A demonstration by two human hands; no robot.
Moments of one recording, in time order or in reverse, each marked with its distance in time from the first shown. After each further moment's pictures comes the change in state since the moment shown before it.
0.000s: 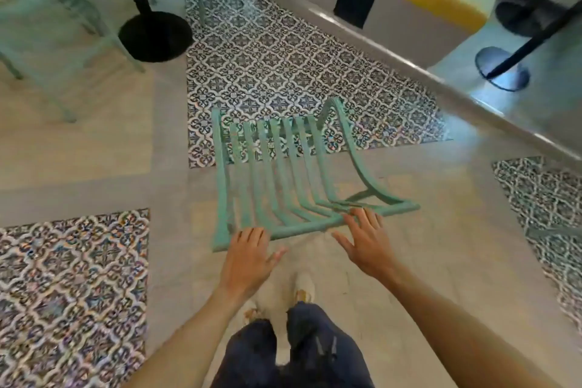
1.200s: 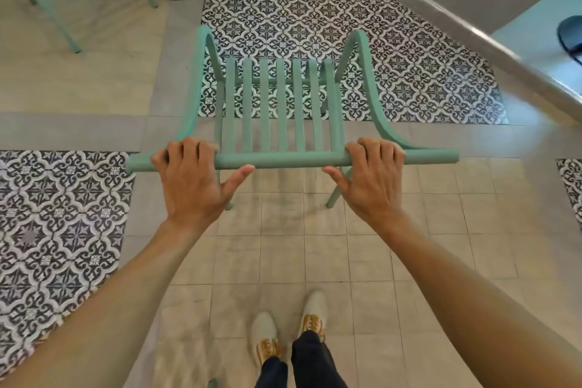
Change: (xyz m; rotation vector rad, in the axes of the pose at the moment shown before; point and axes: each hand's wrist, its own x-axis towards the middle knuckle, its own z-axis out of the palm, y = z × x) left_hand 0.009 0.012 0.088 0.202 0.504 -0.240; right_hand 0.006 0.062 0.104 -0.008 0.448 -0.137
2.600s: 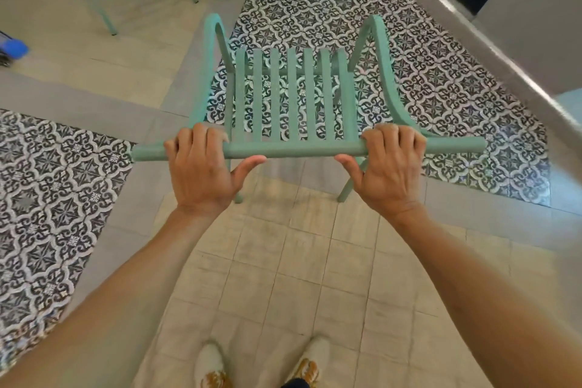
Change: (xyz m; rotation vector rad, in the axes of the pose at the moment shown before) left_hand 0.129 0.102 0.114 0.183 0.091 -0.140; right_hand 0.149 0.170 0.110 0.126 0.030 -0.184
